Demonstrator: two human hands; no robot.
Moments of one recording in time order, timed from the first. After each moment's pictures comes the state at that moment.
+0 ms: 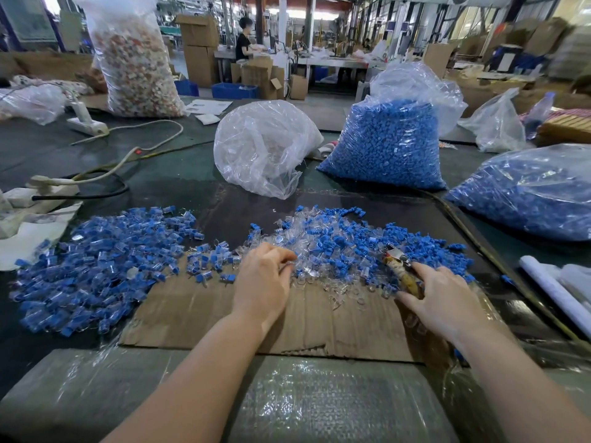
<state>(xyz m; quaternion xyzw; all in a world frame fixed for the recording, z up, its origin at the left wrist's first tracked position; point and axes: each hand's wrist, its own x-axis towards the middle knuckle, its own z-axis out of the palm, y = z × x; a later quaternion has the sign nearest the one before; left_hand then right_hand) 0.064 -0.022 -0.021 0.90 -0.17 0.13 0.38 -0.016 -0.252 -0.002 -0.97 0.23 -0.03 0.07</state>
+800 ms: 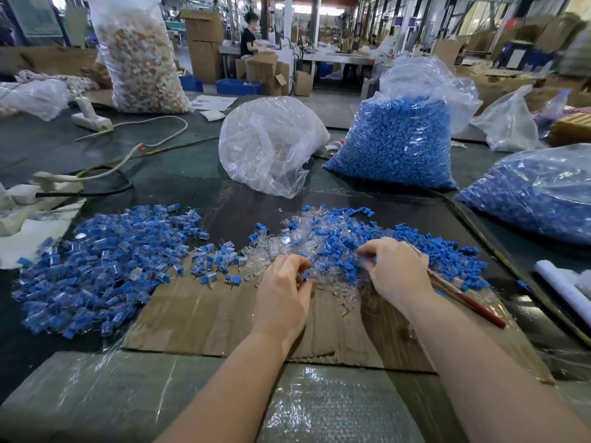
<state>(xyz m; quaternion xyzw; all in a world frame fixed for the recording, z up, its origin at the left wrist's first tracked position) 0.054 -0.036 -0.038 0.87 -0.17 0.14 0.44 0.042 -0.197 0.009 -0.98 0.15 -0.10 0.13</state>
